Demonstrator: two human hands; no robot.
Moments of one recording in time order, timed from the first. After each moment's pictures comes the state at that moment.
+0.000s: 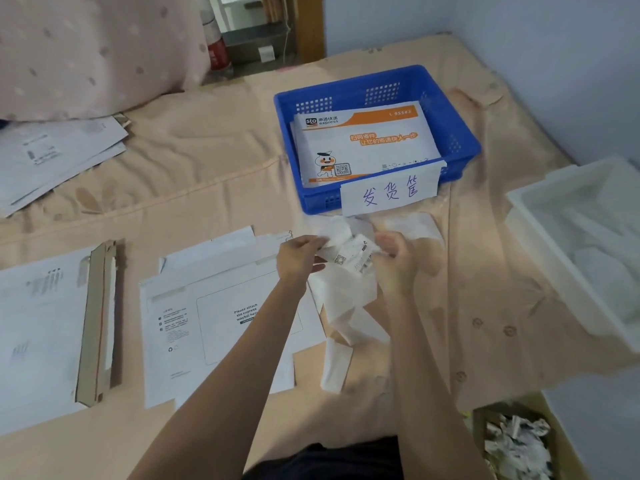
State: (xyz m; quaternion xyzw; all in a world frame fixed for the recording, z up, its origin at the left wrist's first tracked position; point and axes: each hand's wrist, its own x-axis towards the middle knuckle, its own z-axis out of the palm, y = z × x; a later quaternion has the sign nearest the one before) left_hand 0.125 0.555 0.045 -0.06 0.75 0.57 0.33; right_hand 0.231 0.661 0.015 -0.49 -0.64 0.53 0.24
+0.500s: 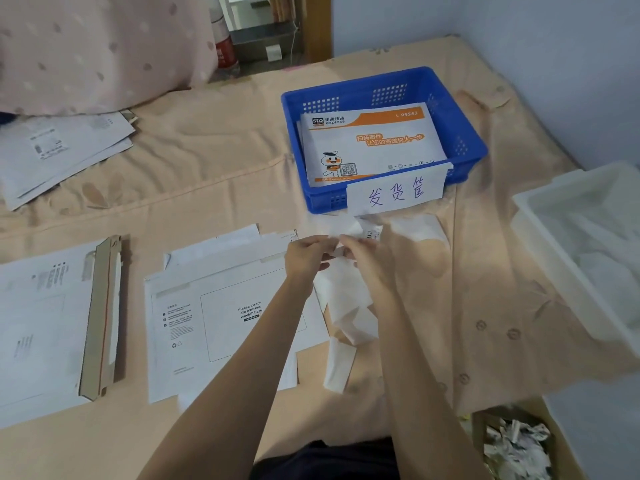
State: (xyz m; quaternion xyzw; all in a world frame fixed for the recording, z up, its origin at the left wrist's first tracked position) left_hand 0.130 0.556 0.052 -0.05 0.73 0.58 0.35; right_hand 0.207 0.638 0.043 -0.49 -0.58 0.64 0.11
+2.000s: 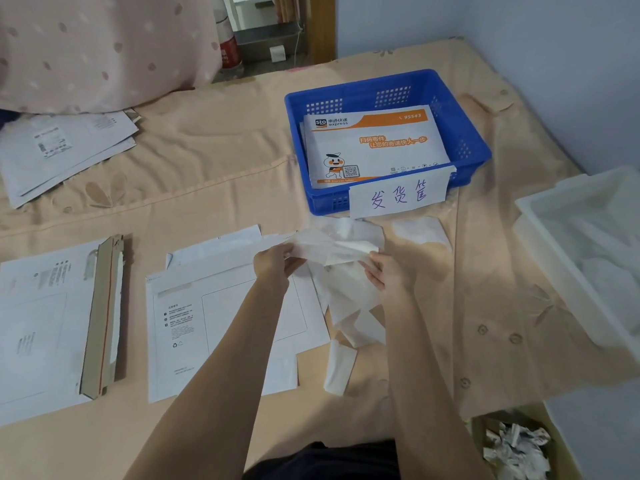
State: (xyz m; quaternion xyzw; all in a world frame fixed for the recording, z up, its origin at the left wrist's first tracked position) left_hand 0.093 0.525 0.037 -0.26 0.63 0.67 0.31; right_hand 0.215 0.658 0.014 -0.57 -0.31 0.75 0.15
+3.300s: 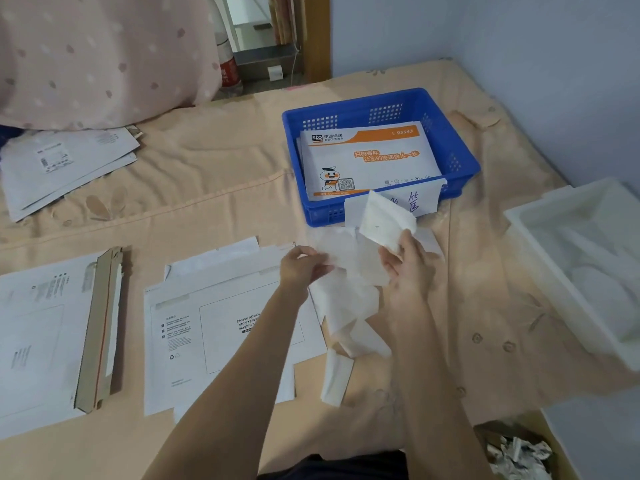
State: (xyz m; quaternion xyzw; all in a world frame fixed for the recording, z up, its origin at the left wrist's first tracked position) left_hand 0.120 0.550 0.047 -0.11 0.63 0.67 0.37; right_hand 0.230 0.666 0.064 -0.49 -0.24 0.76 0.36
